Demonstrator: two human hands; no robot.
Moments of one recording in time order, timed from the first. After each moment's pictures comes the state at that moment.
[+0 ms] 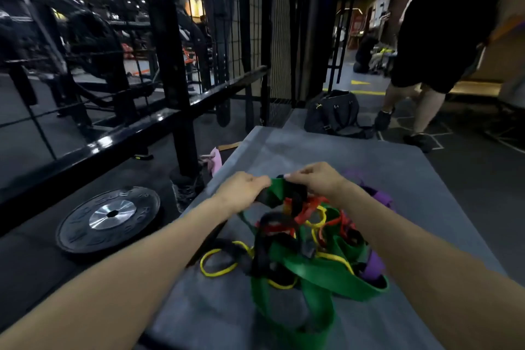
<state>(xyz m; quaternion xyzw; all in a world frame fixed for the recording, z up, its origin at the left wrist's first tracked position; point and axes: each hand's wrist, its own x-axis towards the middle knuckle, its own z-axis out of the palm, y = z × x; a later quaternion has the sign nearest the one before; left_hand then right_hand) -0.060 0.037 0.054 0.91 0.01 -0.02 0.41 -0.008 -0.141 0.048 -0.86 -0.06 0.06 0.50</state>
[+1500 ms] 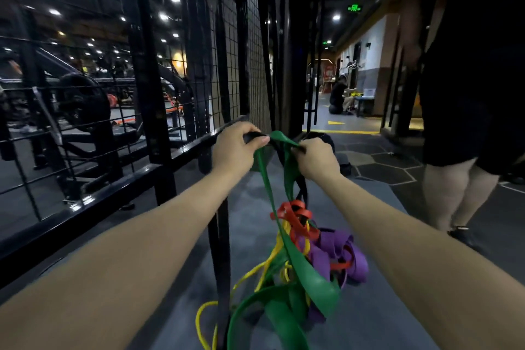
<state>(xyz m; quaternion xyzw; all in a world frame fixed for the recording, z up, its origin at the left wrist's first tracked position) -0.037 -0.013 0.188 0.83 -0.14 0.34 0.43 -0.016 -0.174 0.177 -0.92 -0.03 -0.21 0.34</state>
